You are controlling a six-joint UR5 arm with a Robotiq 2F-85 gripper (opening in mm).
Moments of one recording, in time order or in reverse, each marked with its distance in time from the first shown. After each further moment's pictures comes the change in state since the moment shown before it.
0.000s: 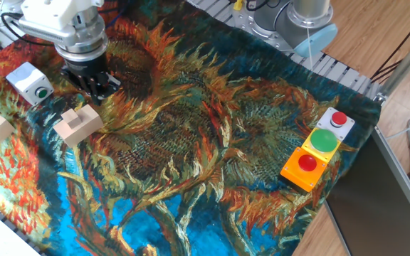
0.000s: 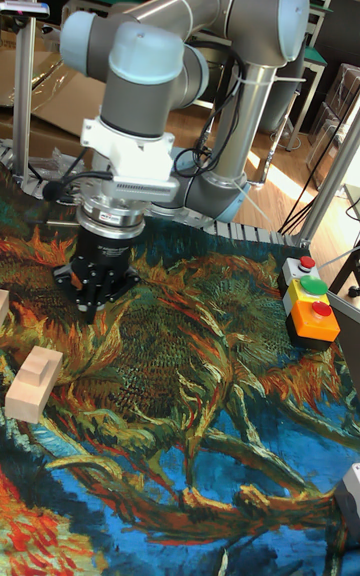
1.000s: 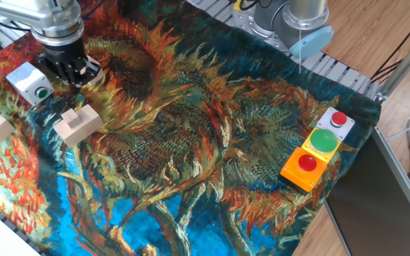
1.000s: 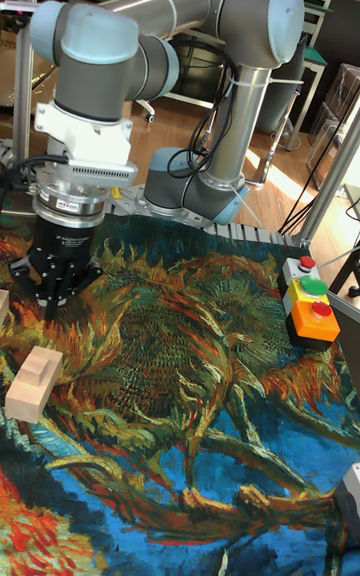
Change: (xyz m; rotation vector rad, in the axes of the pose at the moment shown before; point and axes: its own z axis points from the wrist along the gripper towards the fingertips) arm 0.006 -0.047 -0.004 0.022 -0.032 -0.050
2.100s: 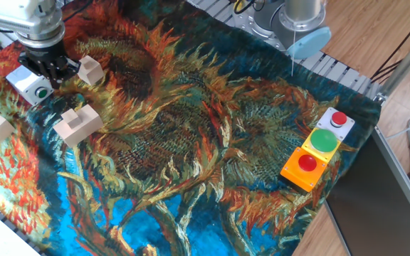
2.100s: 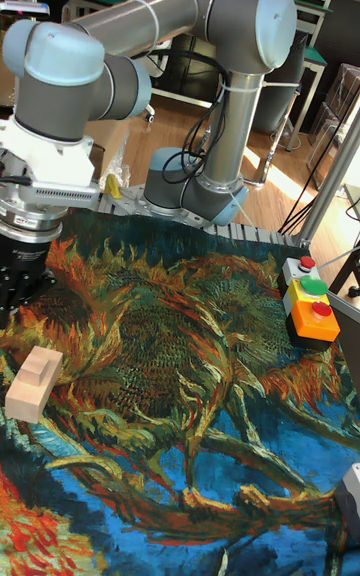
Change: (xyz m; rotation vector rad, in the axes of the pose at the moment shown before) arm 0.019 -0.065 0.034 0.072 0.063 -0.122
